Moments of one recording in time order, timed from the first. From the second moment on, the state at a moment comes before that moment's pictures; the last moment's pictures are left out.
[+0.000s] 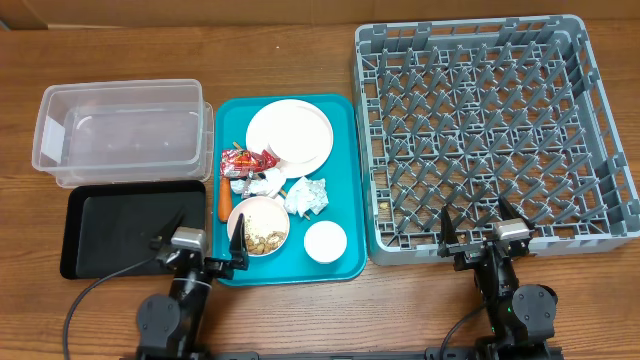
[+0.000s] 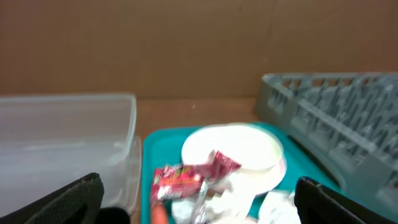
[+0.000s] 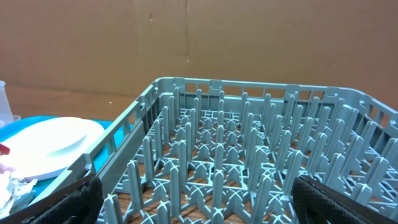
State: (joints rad) left arm -0.09 0.02 0.06 -0.08 0.10 -0.08; right arm 0.12 0.01 0.02 -0.04 -0.04 -0.02
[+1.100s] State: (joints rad) left arm -0.09 0.95 1.05 -0.85 0.19 -0.09; right arm 0.12 0.01 0.02 -0.03 -0.04 -0.02
